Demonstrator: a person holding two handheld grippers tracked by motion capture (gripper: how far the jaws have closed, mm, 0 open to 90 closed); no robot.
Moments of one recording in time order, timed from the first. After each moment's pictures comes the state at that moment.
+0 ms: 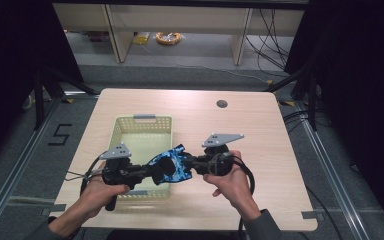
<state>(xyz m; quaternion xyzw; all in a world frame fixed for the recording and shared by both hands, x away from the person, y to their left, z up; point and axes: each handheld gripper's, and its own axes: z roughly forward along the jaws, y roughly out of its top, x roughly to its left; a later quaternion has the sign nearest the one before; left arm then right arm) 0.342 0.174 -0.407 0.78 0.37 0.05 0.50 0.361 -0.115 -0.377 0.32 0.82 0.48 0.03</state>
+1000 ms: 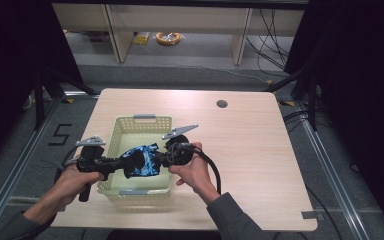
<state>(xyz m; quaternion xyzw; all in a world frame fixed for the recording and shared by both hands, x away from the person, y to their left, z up) 0.373 0.241 -0.424 0.78 0.44 0.04 0.45 0.397 -0.032 -0.399 0.31 0.85 0.43 -0.01</state>
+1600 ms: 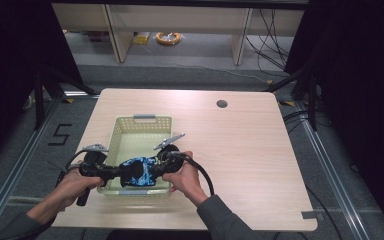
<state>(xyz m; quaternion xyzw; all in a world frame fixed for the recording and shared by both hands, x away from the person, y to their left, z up) 0.378 0.247 -0.456 0.80 0.46 0.02 0.39 0.402 -0.009 -0.445 0.32 0.87 0.38 -0.03</state>
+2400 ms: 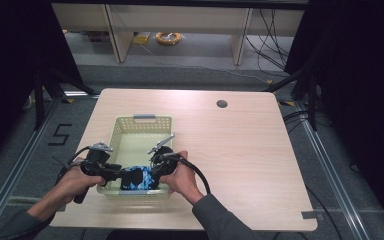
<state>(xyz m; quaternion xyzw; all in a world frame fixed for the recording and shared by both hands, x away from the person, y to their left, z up) 0.383 0.245 -0.448 0.84 0.43 0.05 0.33 0.404 0.005 -0.451 0.30 0.90 0.31 0.01</state>
